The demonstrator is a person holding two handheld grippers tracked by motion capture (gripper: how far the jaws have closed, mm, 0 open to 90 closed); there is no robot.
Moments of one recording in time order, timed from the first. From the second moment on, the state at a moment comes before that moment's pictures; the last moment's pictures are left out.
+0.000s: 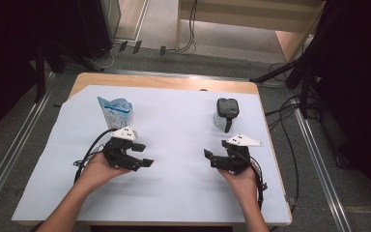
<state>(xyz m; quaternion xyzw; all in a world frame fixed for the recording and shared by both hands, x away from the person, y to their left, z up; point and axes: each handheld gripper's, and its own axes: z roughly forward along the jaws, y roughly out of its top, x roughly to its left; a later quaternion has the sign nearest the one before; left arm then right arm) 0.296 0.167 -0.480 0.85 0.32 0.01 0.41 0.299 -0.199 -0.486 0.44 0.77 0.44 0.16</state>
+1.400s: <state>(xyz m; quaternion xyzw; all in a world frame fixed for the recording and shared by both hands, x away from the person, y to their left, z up) 0.291 0.171 -0.486 0.86 0.33 0.00 0.40 0.354 -0.238 -0.479 0.52 0.71 0.43 0.21</state>
